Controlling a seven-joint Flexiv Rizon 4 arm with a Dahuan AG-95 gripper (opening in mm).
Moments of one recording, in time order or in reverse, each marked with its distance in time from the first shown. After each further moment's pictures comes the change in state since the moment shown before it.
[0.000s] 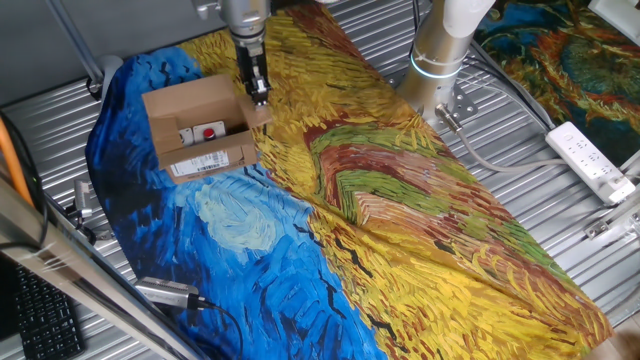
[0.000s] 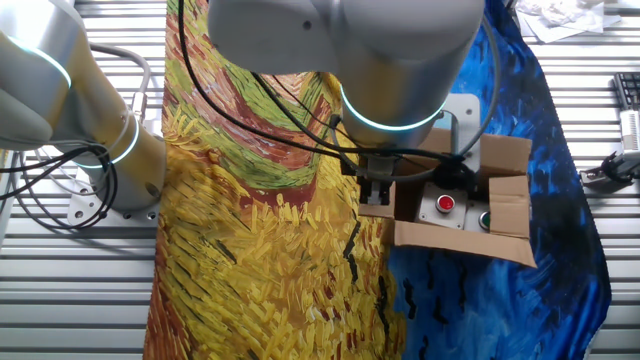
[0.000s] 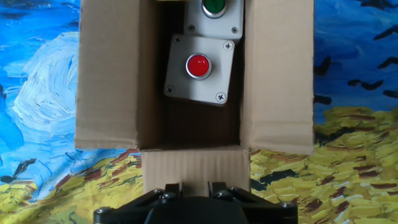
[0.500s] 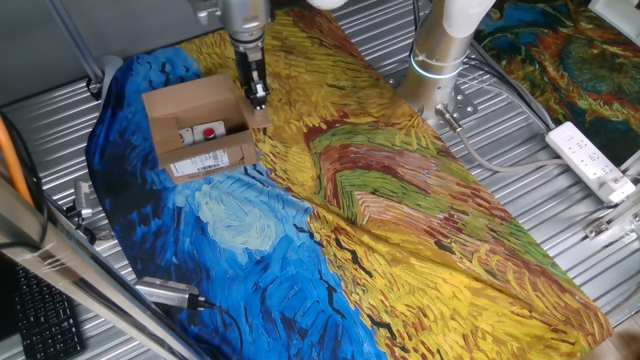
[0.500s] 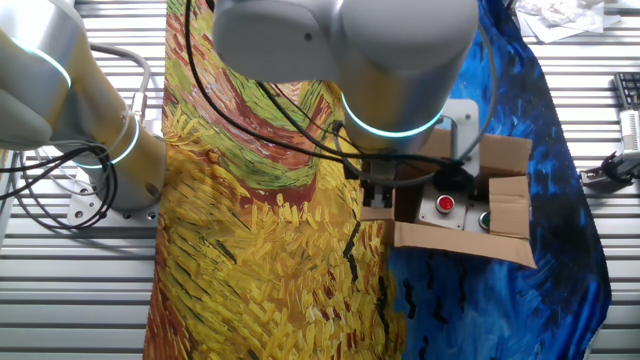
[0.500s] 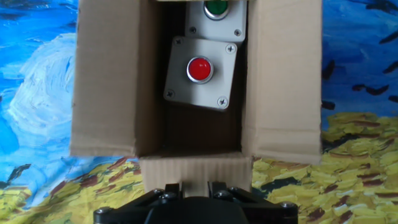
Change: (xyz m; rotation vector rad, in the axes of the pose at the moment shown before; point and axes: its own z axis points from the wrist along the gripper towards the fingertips) arm -0.008 -0.004 0.013 -0.002 -0.007 -0.011
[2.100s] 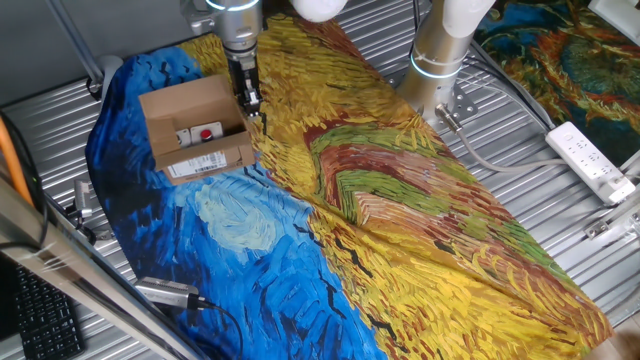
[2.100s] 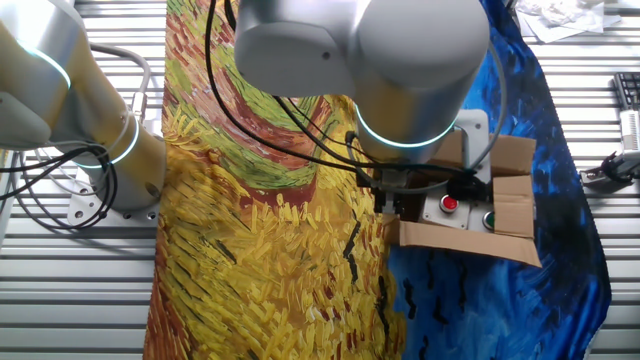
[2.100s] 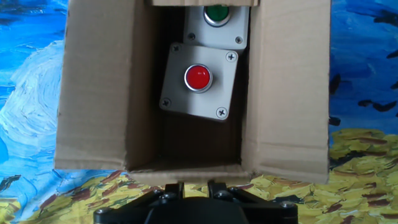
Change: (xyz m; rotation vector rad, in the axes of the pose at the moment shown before) arm -0.015 0.000 0.015 0.005 -0.006 -0.015
